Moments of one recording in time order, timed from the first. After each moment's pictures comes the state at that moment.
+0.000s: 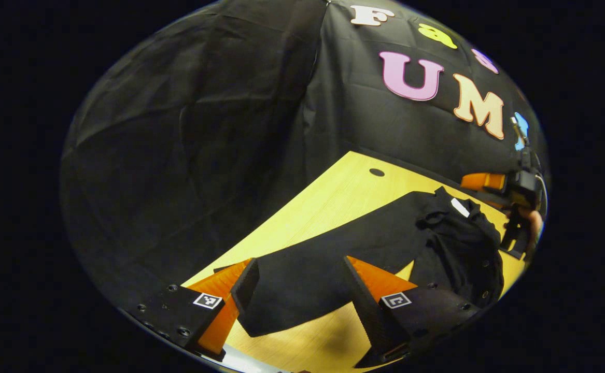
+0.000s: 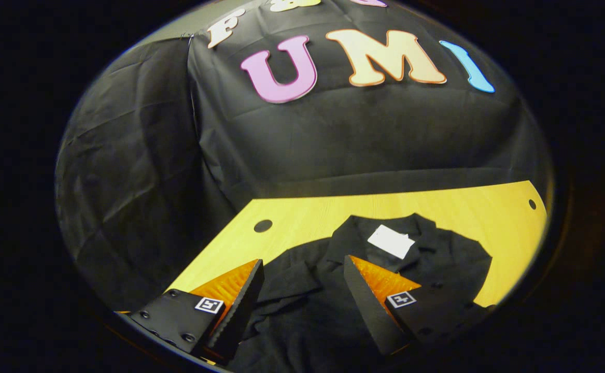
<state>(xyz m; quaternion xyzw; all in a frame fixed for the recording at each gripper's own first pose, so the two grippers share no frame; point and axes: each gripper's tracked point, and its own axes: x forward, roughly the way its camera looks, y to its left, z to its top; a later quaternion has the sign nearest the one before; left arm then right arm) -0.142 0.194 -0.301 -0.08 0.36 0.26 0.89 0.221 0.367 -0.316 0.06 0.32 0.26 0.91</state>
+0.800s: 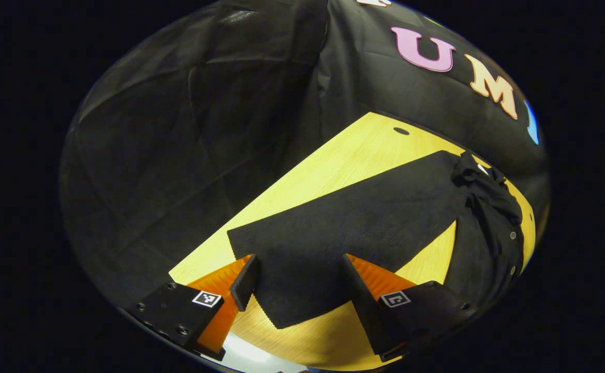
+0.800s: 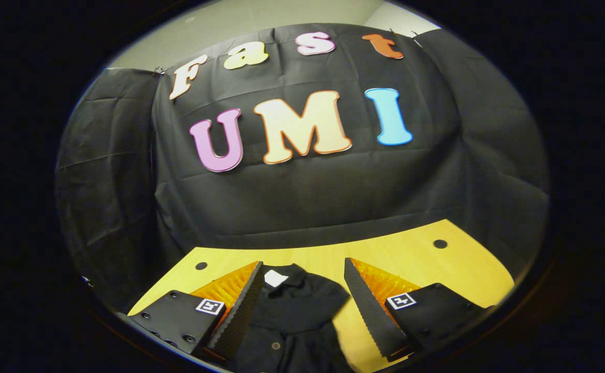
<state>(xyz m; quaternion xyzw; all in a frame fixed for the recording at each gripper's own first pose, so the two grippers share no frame) -0.188 0.213 -0.358 -0.06 0.44 0.28 0.85 0.198 0.119 -0.202 0.05 0.21 0.08 0.97</state>
